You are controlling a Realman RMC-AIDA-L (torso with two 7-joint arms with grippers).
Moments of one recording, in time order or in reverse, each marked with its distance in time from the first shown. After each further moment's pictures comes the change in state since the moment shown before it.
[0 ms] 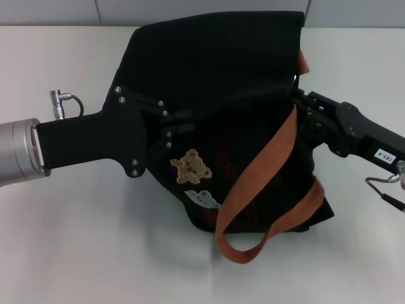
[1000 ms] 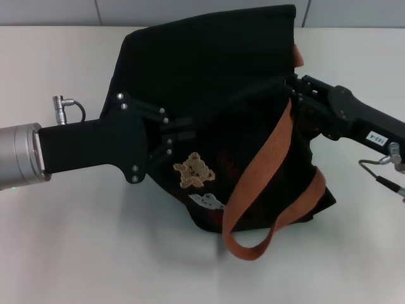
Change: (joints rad) left arm 0.002 -0.001 0.000 0.003 0.027 0.000 -0.028; right arm 0.043 0.002 -0.001 -0.036 -0.001 0.042 0.014
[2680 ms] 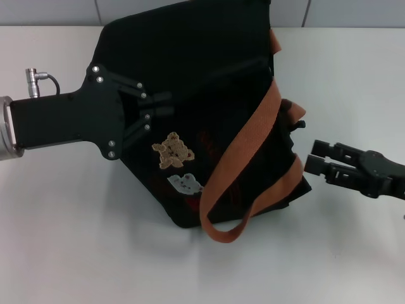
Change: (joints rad) left arm 0.008 0.005 -0.069 0.174 0.039 0.030 -0.190; right arm -0.137 -0.090 -0.168 -0.054 -0.041 0.031 0.177
